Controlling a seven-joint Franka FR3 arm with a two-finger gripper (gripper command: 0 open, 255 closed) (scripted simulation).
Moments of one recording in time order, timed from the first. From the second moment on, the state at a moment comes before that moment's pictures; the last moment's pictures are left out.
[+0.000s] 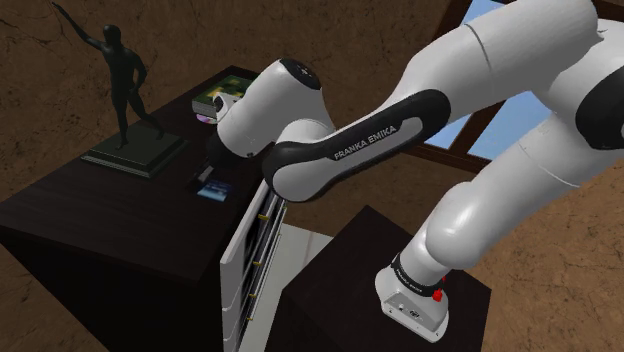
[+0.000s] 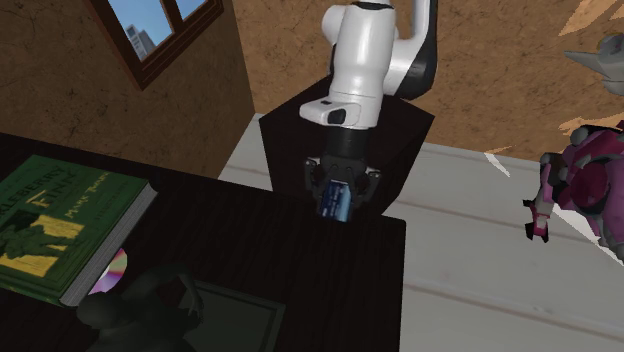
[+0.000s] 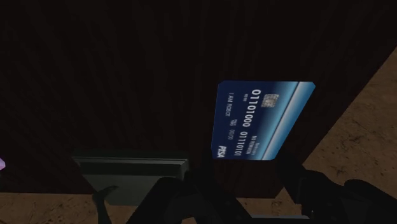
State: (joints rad) arm 0.01 -0.18 0.61 -2.48 0.15 2.91 -0.02
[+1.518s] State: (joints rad) arm -0.10 0.24 0.44 -1.91 0.04 2.71 -0.25
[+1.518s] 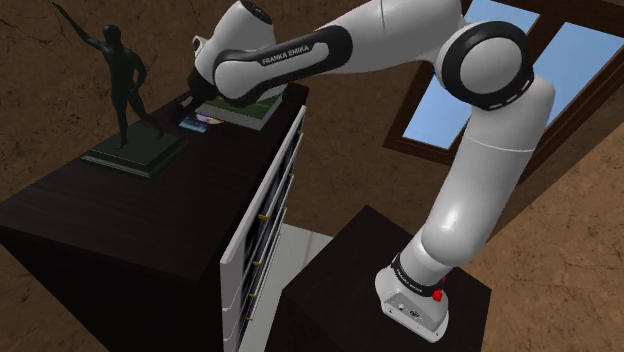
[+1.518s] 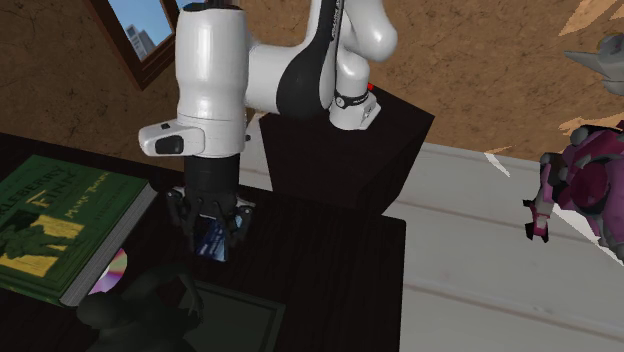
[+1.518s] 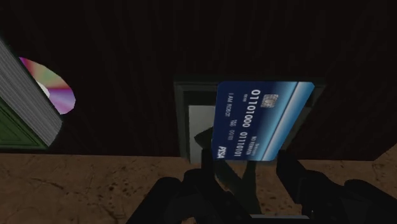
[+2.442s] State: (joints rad) arm -0.07 0.79 0.36 -1.07 -0.05 2.37 -0.38
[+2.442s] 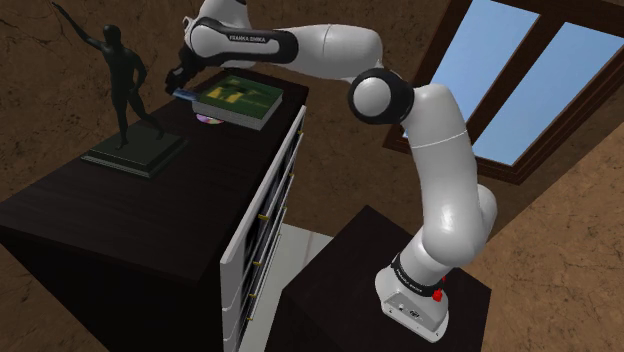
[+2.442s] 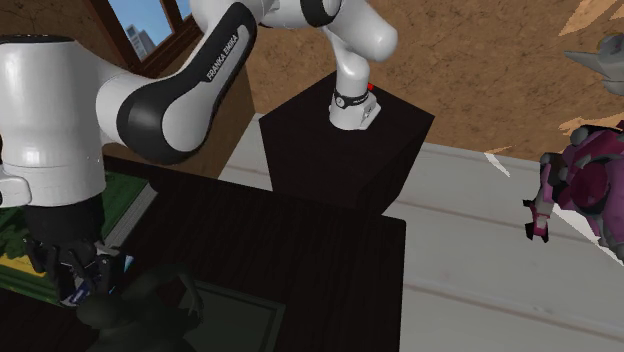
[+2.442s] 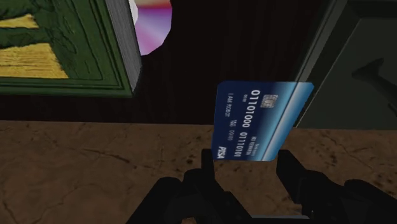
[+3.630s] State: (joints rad) arm -0.04 1.00 0.34 -0.88 -0.06 2.39 -0.42
